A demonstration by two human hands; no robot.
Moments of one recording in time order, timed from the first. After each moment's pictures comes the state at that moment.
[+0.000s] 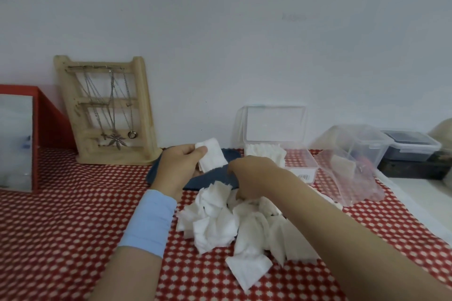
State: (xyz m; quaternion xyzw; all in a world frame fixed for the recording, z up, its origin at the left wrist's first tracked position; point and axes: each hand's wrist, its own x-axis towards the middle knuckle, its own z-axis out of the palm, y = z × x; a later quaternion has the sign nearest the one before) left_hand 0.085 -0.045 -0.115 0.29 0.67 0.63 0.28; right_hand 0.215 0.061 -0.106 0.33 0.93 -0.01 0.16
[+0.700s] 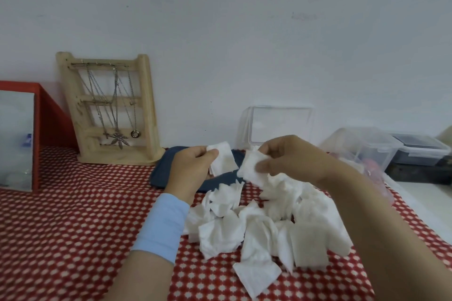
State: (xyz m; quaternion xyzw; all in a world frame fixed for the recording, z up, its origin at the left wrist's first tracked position) left_hand 0.089 -0.036 -0.122 0.33 0.68 0.60 0.25; right_hand 0.286 0.066 -0.063 0.30 0.84 -0.43 -0.14
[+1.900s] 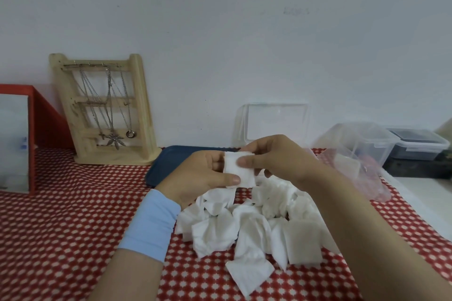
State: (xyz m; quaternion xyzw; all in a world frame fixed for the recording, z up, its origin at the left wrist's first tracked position) left_hand 0.104 -0.046 -0.109 0.46 0.60 0.49 0.43; right_hand 0.276 0.065 -0.075 0.30 0.78 -0.52 -0.19
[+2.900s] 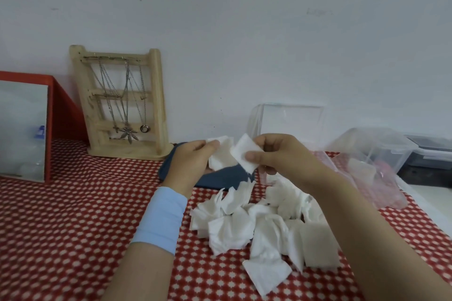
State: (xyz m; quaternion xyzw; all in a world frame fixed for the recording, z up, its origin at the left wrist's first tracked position) left_hand 0.072 -0.044 -0.121 0.29 0.64 0.65 0.29; right_hand 0.254 0.054 -0.083 0.26 0.75 -0.56 -0.24
